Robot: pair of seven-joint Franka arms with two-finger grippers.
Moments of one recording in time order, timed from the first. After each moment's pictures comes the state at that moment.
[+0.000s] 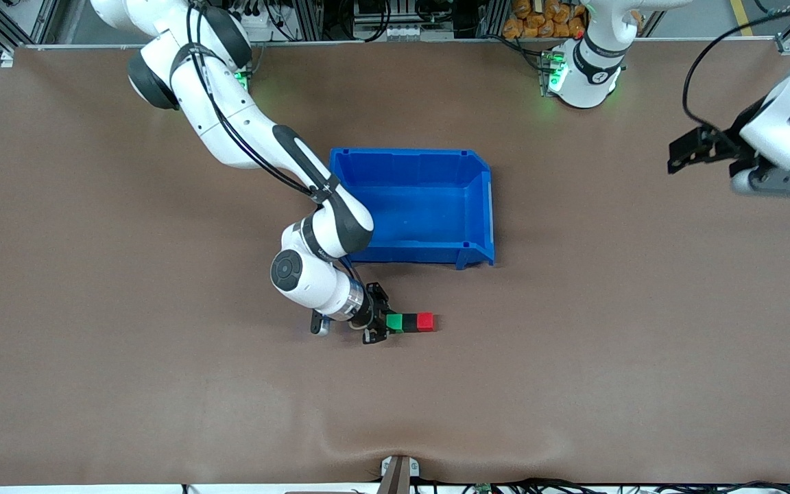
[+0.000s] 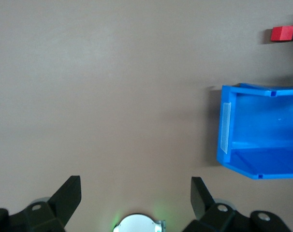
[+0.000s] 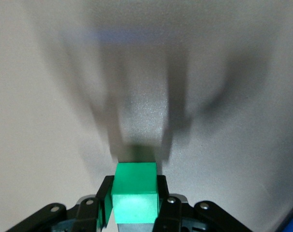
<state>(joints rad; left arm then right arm) -0.04 -0.01 -0.09 -1.53 0.02 1.46 -0.05 0.51 1.06 0.10 -1.15 0.47 2.52 1.80</state>
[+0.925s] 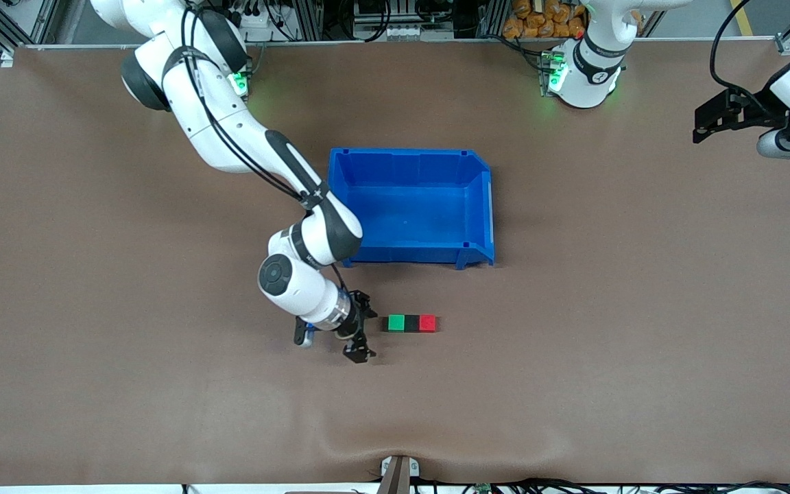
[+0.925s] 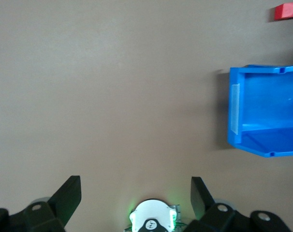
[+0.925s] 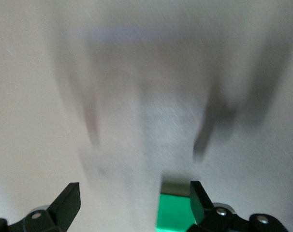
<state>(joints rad) -0.04 -0.04 -0.07 -1.51 0.04 1.39 0.02 0.47 1.06 0.07 -1.13 0.37 2.52 1.79</state>
